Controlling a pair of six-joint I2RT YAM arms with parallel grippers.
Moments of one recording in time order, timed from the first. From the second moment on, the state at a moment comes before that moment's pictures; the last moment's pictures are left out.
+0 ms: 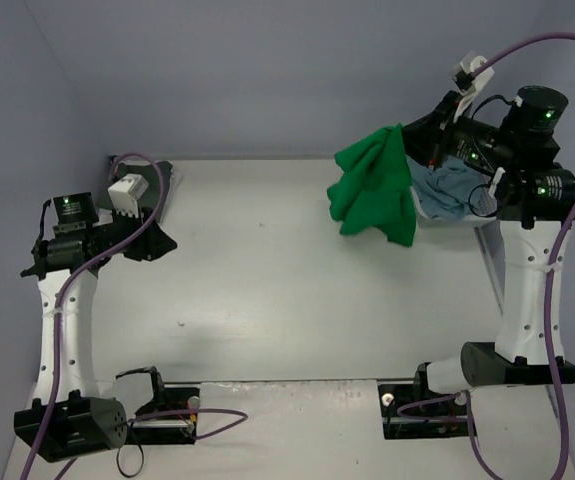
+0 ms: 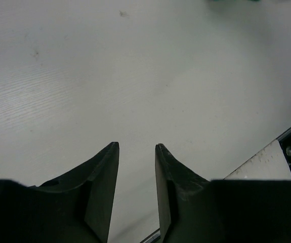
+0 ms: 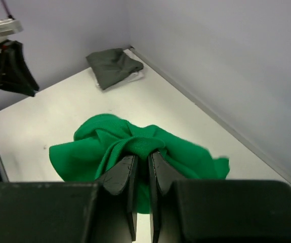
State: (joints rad) left arm 0.20 1.08 1.24 -0.95 0.73 0.17; right arm -0.01 1.41 2.02 -0.75 -0.92 -0.11
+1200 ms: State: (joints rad) left arm -0.58 1.67 1.67 -1.06 0.84 0.30; right arm -0.13 1.14 1.79 -0.59 -1.36 0.06
